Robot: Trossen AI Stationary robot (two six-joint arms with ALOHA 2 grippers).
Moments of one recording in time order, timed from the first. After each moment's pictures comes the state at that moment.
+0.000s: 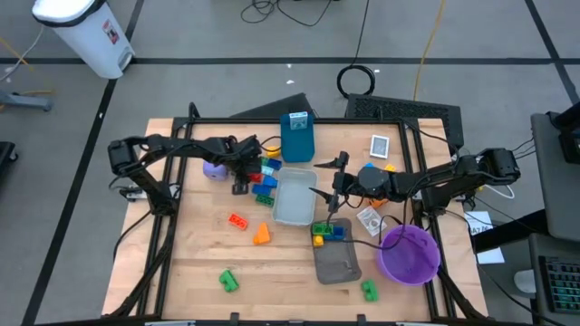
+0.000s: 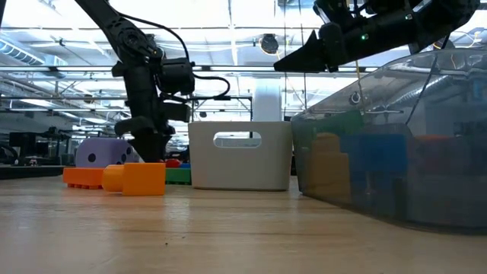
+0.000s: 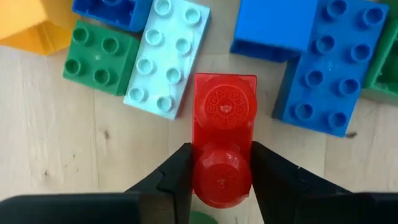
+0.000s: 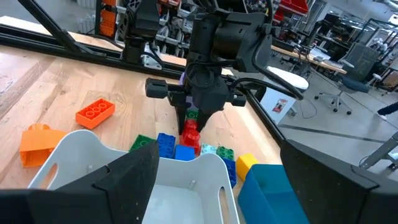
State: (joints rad) left arm 0.43 1.61 0.86 -0.53 0.06 0.44; right arm 0.03 1.31 0.58 0.57 0.31 -0.25
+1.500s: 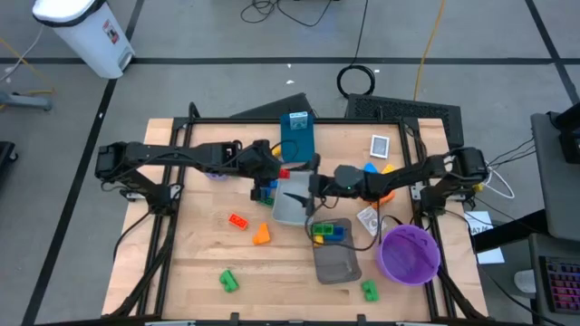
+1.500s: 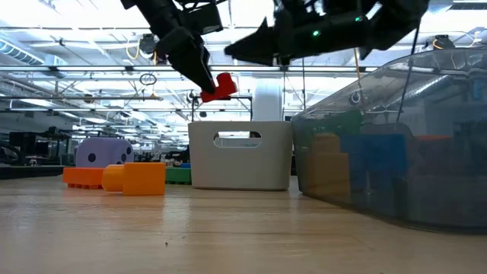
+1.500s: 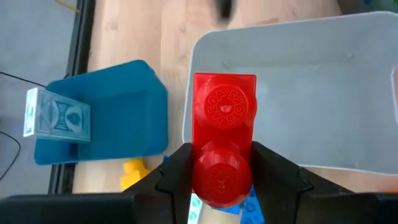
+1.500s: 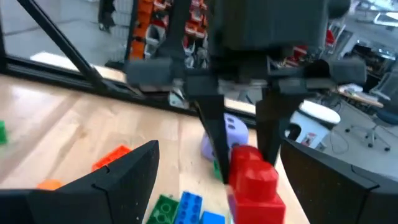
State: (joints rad) left arm 0.12 1.50 1.17 -0.55 -0.14 0.31; right arm 0.01 1.62 0.81 0.73 0.16 -0.28
